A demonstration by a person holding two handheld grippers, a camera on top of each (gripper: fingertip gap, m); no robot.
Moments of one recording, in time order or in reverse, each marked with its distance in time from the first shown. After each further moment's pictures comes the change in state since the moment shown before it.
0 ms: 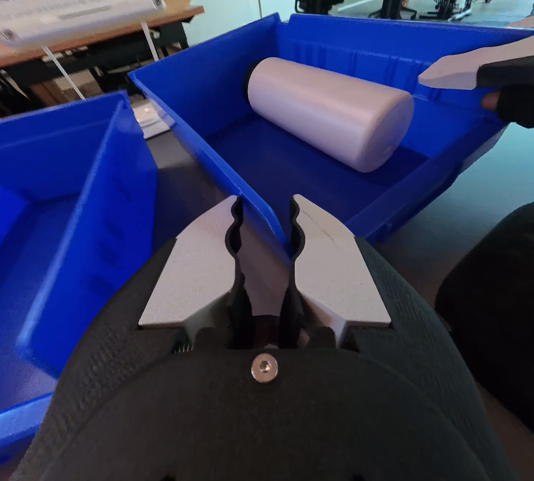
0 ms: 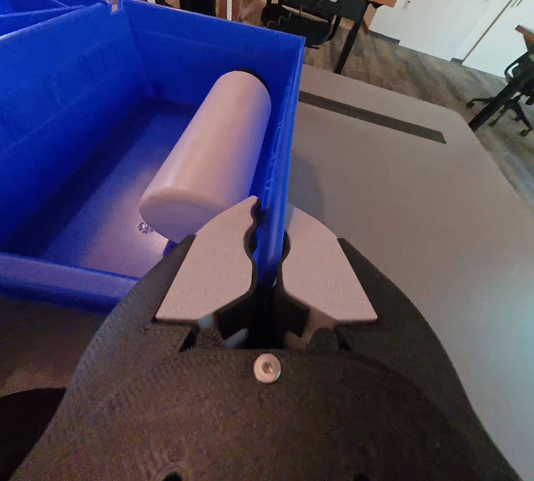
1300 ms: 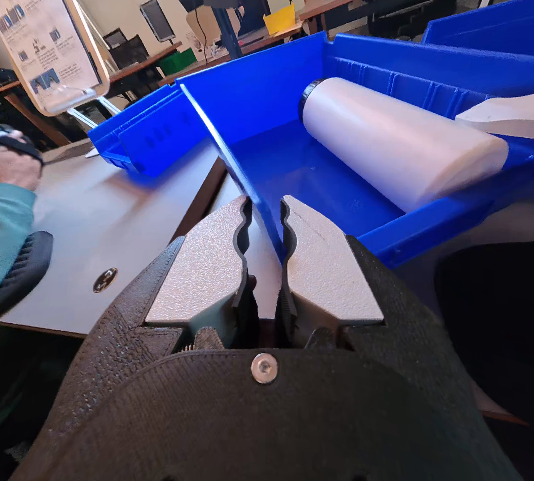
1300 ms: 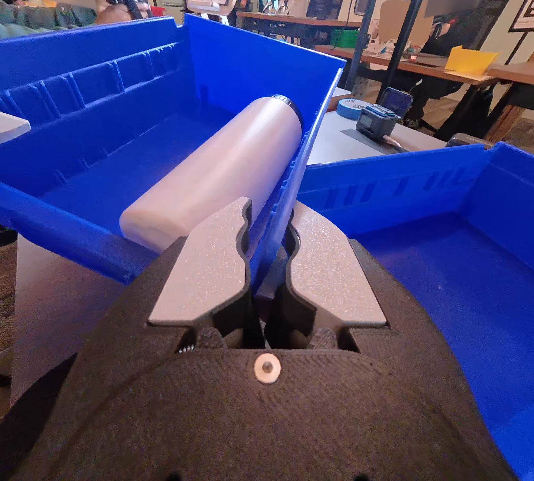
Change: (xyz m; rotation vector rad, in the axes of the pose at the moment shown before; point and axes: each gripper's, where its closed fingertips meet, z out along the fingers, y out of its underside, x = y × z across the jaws) left arm -0.290 0.067 -0.334 -0.123 -0.787 0.001; right arm -0.452 -0.123 -0.004 0.285 -0.767 -0.068
